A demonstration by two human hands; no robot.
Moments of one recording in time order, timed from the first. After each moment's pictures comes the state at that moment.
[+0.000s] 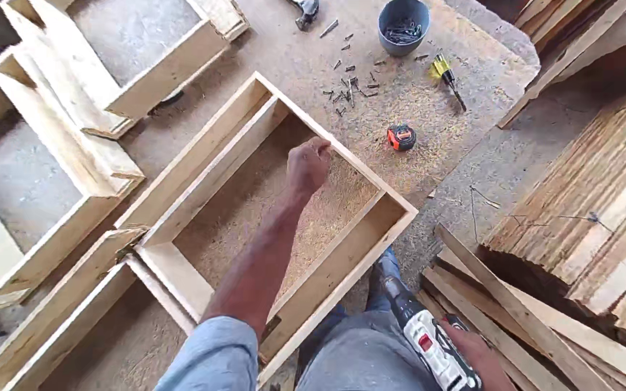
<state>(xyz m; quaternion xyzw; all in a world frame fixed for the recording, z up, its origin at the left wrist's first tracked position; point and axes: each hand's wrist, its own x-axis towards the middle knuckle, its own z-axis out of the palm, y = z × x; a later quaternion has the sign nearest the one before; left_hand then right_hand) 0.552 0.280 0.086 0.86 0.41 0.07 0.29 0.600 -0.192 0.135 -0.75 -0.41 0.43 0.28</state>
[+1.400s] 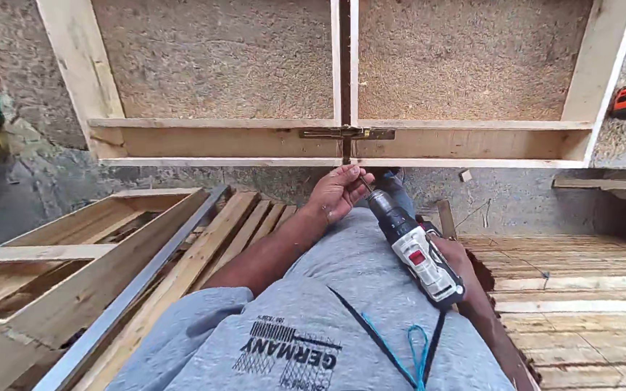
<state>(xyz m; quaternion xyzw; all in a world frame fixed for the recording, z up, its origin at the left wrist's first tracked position) 0.085 -0.072 0.105 -0.13 0.51 0.40 0.75 0.359 -0.166 0.164 -0.50 -0.68 0.49 0.21</state>
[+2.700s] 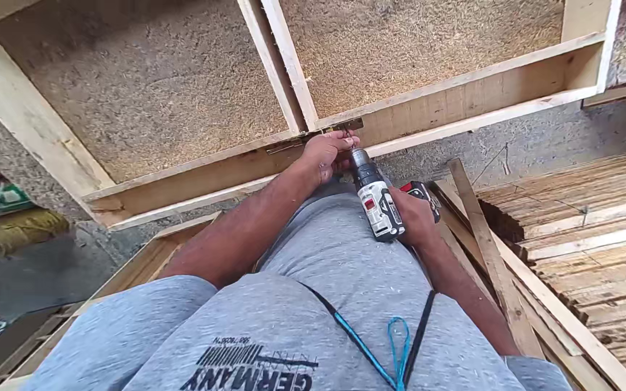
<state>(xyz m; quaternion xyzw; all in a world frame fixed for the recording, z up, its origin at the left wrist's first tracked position) 0.127 0.027 0.055 0.10 0.65 0.11 0.75 0.324 -0.144 0.082 -0.64 -0.67 0.36 0.11</state>
